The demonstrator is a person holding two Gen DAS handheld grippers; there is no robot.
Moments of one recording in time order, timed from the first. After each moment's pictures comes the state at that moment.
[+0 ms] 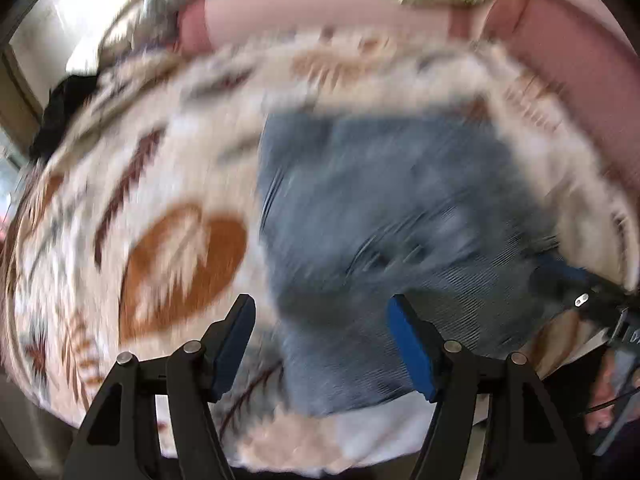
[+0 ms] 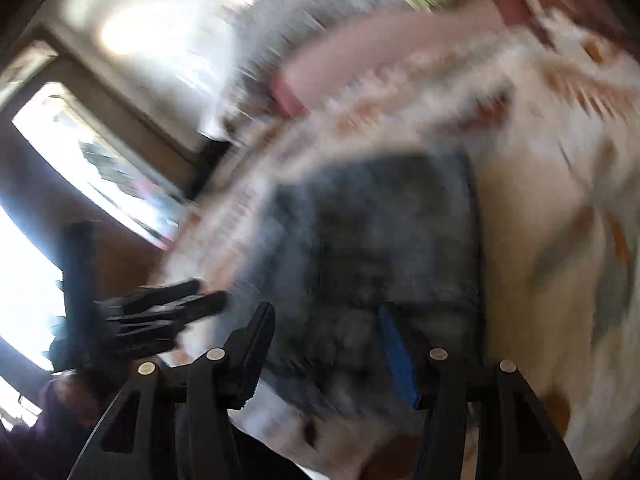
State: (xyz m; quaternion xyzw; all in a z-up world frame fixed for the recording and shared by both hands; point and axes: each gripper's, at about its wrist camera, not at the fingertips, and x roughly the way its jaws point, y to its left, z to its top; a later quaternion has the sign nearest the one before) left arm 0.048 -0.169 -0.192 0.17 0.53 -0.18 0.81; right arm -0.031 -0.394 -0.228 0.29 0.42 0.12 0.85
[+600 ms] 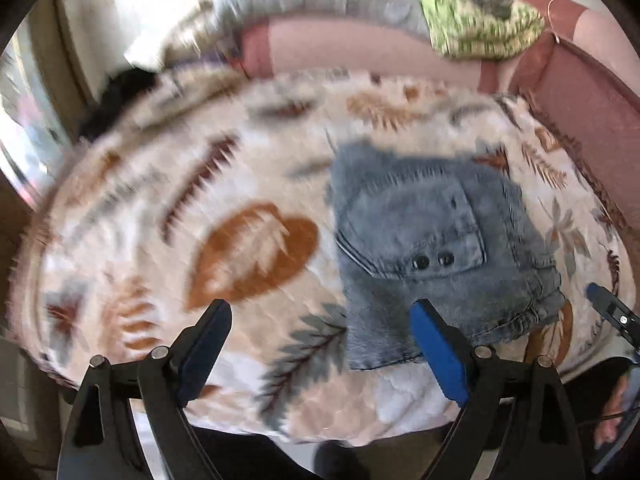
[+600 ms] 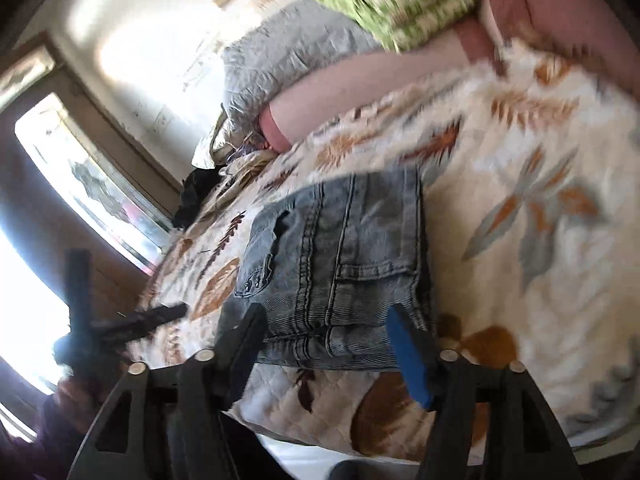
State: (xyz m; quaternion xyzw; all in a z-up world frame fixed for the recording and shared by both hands) left arm 0.013 -0.106 -0.121 0.11 0.44 -0.15 0.88; right arm -0.106 -0.400 -0.183 0.27 0.34 0.07 0.90
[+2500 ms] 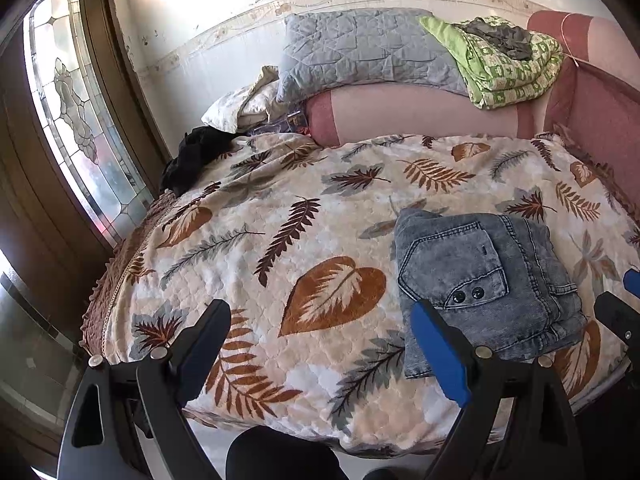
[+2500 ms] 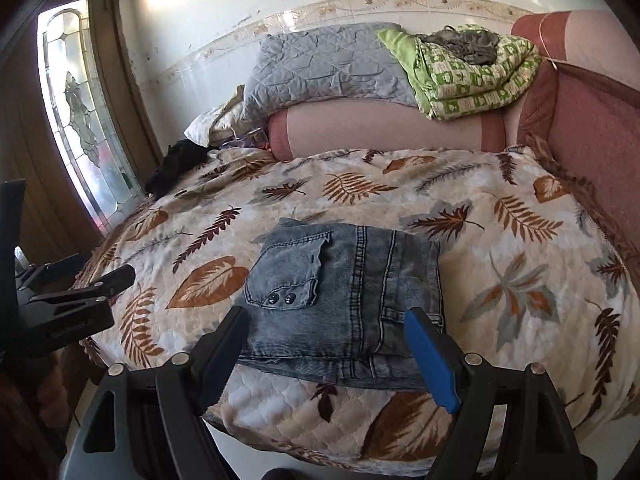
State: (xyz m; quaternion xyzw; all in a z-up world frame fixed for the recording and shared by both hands) left arm -0.034 -0.082 -0.064 0.15 0.34 -0.05 0.93; right arm -0.105 -0.305 -0.101 0.10 0.34 0.00 0.93
